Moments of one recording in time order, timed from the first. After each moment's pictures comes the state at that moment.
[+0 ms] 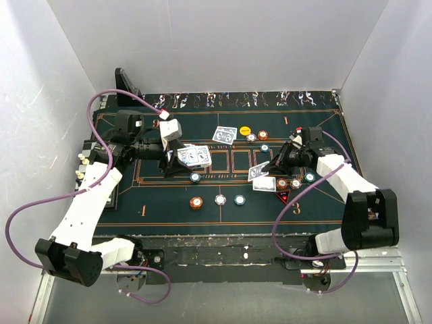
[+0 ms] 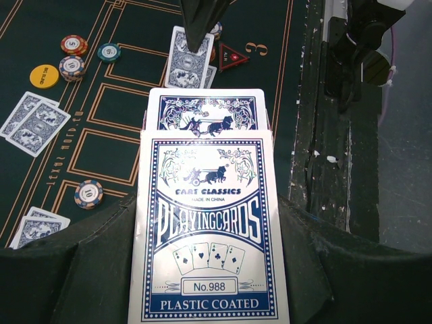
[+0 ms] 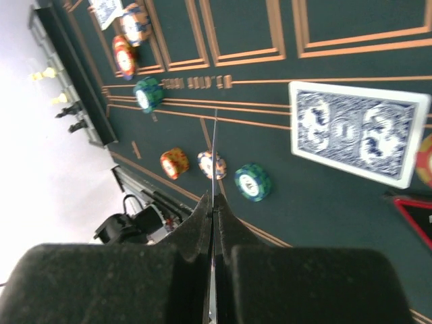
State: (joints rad) left arm -0.28 1.17 1.26 -0.81 1.01 0.57; right arm 0.15 1.38 0.88 -0.46 -0.67 0.73
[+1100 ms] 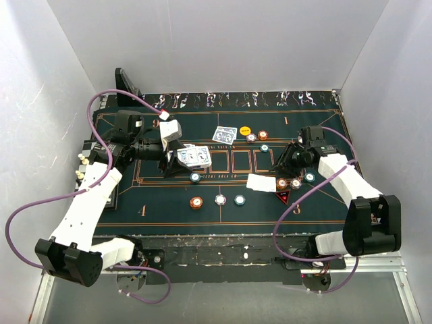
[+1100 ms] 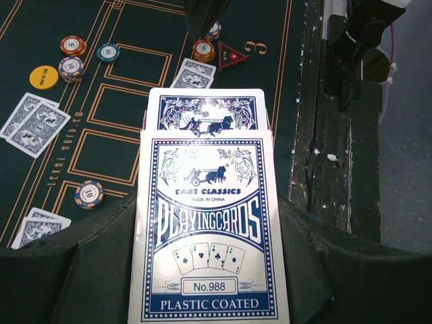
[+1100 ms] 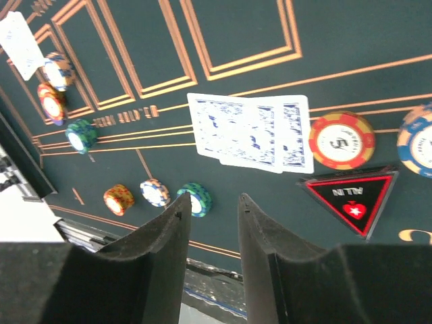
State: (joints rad) left arm -0.28 1.17 1.26 -0.82 1.01 0.58; right arm 0.15 1.37 0.90 -0.60 -0.37 0.66
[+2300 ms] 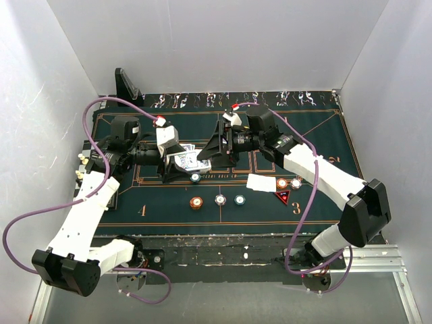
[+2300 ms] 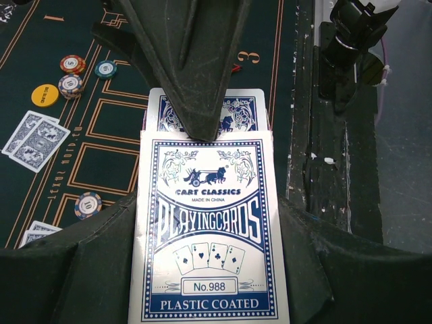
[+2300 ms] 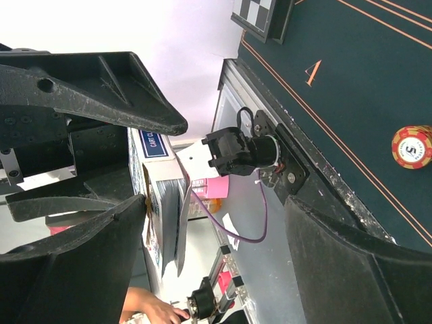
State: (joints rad) left arm -0.28 1.10 1.19 -0.76 1.05 0.58; right arm 0.69 1.49 1.26 -0.23 -0.79 1.02
